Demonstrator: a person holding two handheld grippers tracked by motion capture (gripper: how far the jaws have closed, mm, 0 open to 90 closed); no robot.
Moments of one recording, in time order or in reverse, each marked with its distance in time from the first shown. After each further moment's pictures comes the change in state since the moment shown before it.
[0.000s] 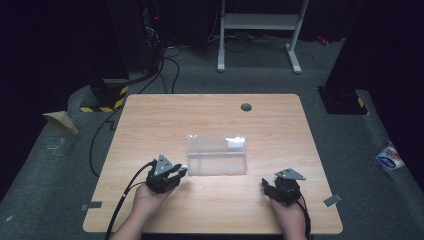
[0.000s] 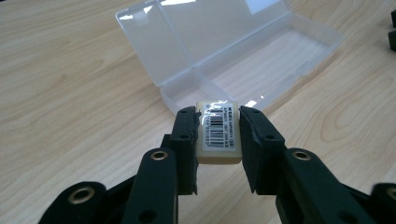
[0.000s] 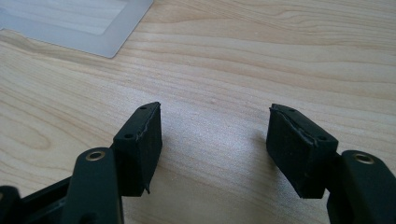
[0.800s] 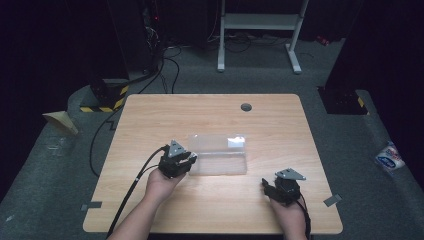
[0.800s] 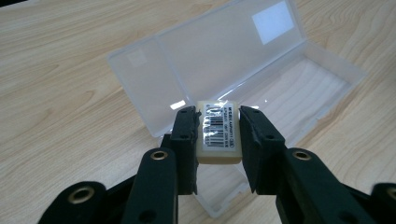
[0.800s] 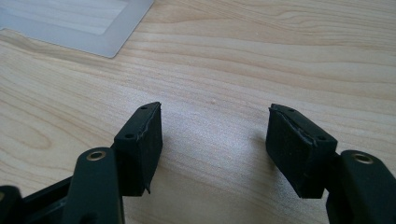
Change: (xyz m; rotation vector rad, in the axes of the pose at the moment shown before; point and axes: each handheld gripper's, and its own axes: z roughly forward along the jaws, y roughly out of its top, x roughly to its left) left arm 0.003 0.037 0.040 0.039 0.004 -0.031; right arm 0.000 0.000 0.000 -0.001 0.001 -0.004
